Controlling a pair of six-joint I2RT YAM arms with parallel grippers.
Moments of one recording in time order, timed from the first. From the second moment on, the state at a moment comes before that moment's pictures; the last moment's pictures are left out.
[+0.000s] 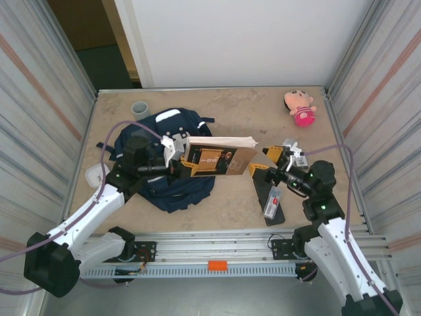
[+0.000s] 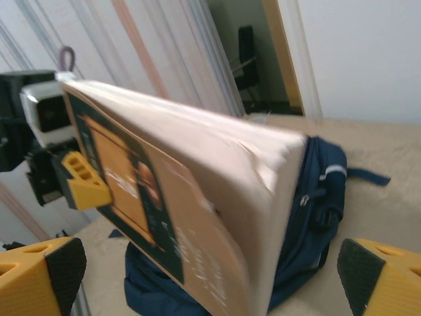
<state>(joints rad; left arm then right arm) -0.46 1.01 0.69 0.00 0.90 0.07 0.26 0.59 0.44 0.12 -0.69 0.38</state>
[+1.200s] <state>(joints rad) -0.52 0.93 0.73 -0.42 0.41 0.38 0.22 0.92 0.53 0.12 -0.70 0.55</state>
